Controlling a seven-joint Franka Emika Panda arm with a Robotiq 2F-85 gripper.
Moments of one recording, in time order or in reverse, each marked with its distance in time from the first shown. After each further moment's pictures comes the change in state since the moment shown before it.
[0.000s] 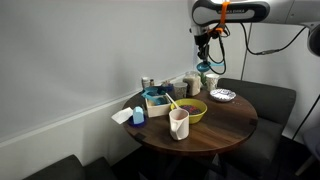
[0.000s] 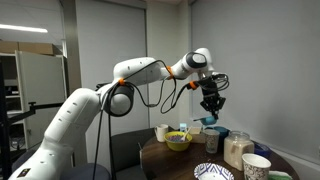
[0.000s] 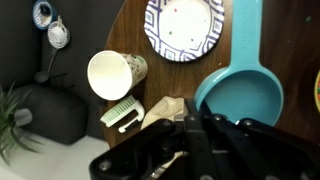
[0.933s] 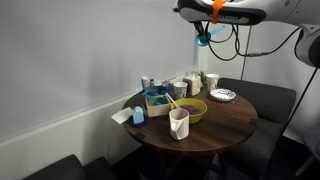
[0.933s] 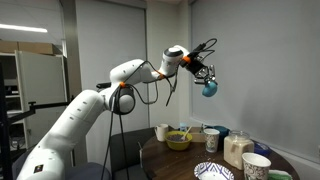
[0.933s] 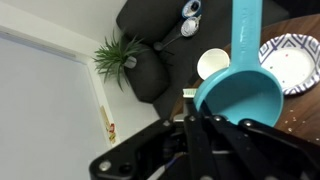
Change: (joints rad) arm 0.317 0.071 -0.109 0.276 -0.558 -0.034 -0.612
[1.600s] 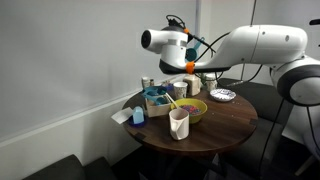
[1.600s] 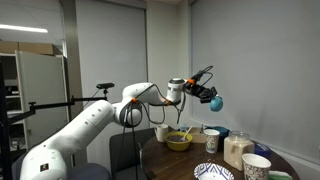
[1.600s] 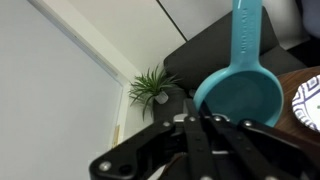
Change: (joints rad) arm 0.136 0.272 -0.137 -0.003 -0.308 0.085 -0.103
